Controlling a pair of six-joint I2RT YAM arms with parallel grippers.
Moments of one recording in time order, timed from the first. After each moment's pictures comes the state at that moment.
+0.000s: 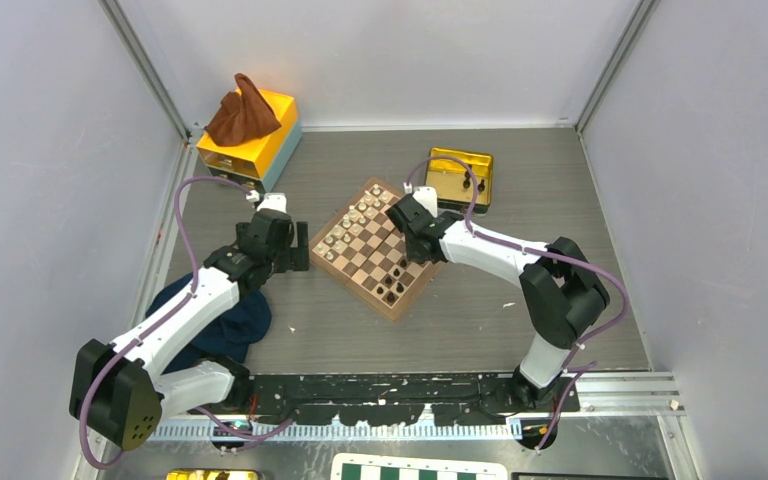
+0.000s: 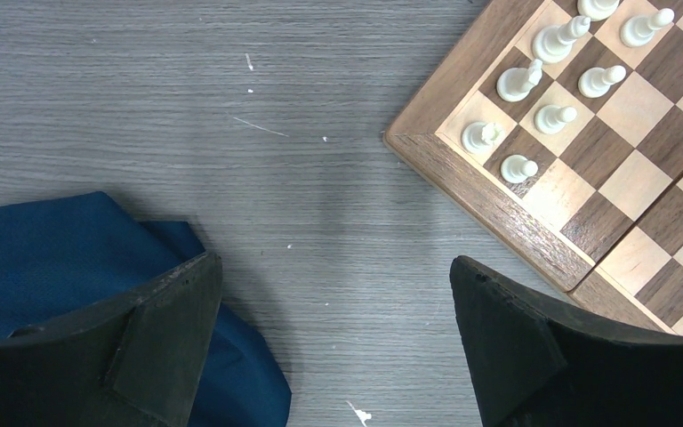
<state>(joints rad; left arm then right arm) -0.47 1.12 0.78 -0.49 -0.37 -0.35 0.73 1.71 1.14 -0.51 0.43 0.56</state>
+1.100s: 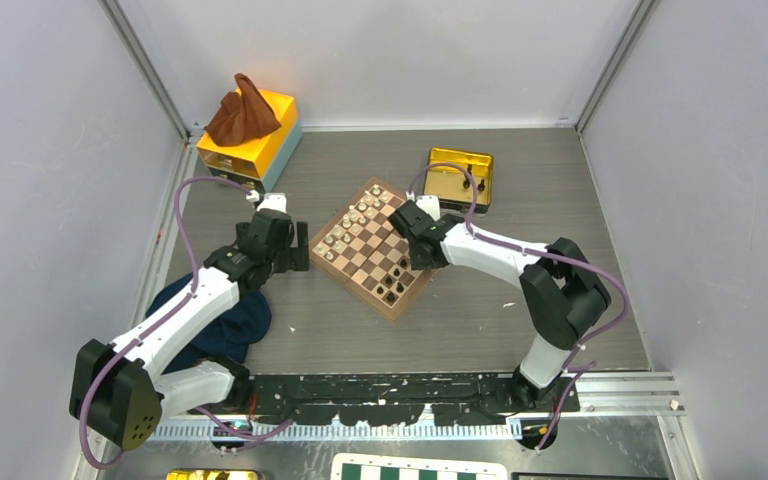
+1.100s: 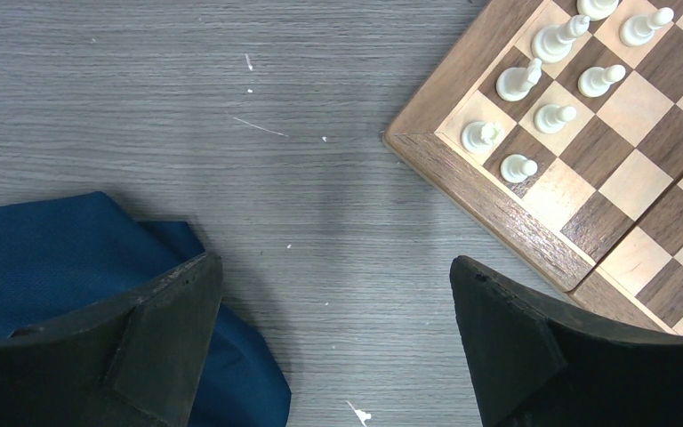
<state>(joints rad) -0.47 1.12 0.78 -0.49 -0.37 -0.35 0.73 1.70 1.12 -0.58 0.41 0.56</state>
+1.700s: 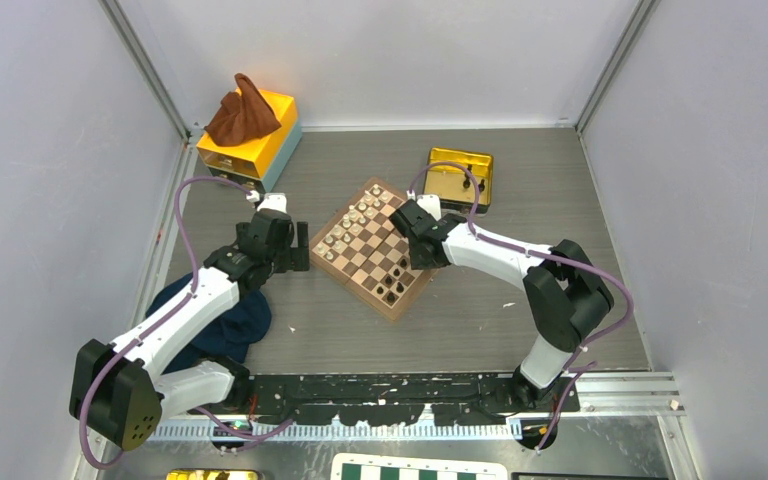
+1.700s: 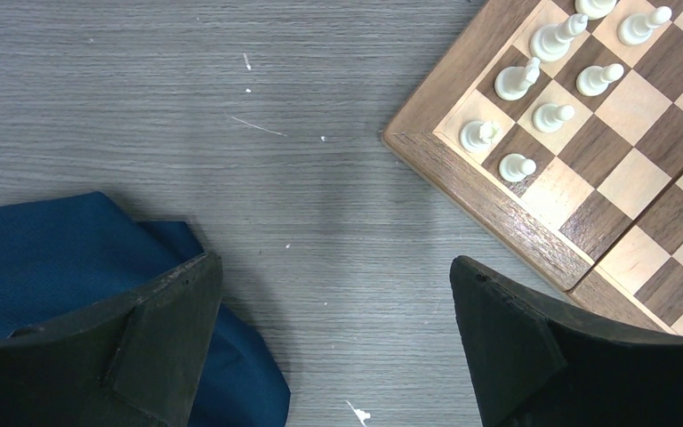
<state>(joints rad) -0.47 1.12 0.78 -0.49 -0.37 -0.35 0.73 1.68 1.12 -0.59 0.40 0.56</state>
